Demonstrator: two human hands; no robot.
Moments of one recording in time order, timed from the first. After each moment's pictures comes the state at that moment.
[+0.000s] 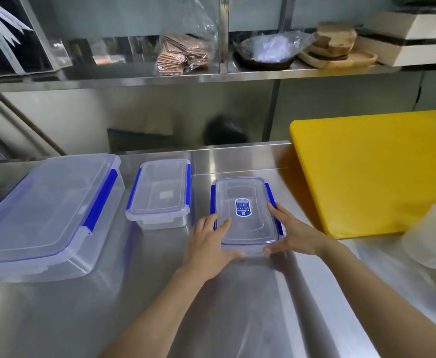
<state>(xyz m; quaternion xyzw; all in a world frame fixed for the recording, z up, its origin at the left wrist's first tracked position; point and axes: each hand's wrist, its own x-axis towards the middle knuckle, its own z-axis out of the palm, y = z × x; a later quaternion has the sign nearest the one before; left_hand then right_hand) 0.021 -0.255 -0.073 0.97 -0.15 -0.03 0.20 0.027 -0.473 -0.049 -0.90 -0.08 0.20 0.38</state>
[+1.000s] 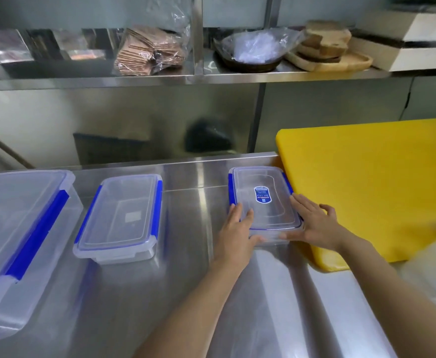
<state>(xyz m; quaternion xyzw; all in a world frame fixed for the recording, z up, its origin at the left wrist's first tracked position) 0.105 -0.369 -0.079 0.94 -0.14 -0.07 0.31 0.102 -0.563 -0.063 -0.99 0.01 0.10 0.12</state>
